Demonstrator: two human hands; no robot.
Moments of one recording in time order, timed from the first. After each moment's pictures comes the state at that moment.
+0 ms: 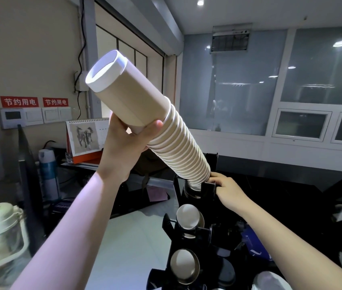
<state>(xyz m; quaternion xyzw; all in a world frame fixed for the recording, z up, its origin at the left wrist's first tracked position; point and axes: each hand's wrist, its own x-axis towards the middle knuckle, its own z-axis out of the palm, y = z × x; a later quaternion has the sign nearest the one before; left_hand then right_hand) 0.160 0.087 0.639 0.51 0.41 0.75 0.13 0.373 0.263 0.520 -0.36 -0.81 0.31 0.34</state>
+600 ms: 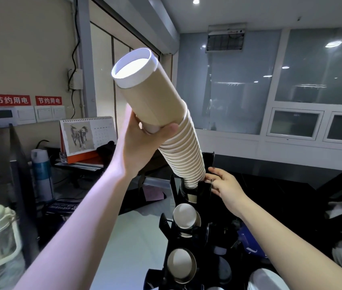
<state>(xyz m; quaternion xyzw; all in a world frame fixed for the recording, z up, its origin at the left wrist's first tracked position) 0.175 0.104 0.640 0.57 0.40 0.71 0.10 0.371 0.259 0.523 -0.38 -0.62 0.52 0.44</state>
